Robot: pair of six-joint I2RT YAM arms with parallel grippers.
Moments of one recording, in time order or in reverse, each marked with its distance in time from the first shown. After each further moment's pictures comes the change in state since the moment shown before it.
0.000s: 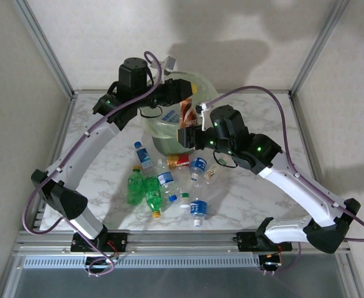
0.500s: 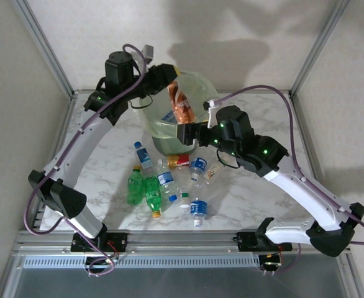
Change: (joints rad) left arm 0.120 -0.002 -0.002 0.094 -0.169 -0.118; right arm 0.003 -0.057 -0.005 0.020 0.135 0.023
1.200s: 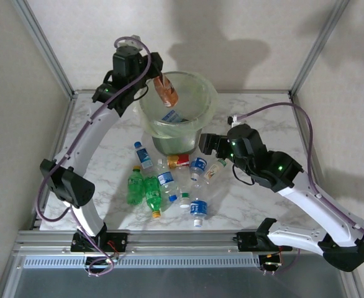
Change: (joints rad) left arm -0.003 0.132 0.114 -0.043 -0.559 0.266; right arm 0.000 -0.165 -0.195 -0.157 0.211 0.184
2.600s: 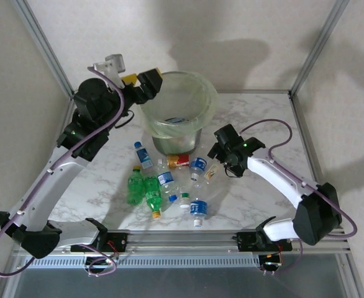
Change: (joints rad) left arm -0.108 -0.521 -0.447 0.166 0.116 0.019; right arm -0.299 0.347 -0.179 -0.072 -0.215 0.433
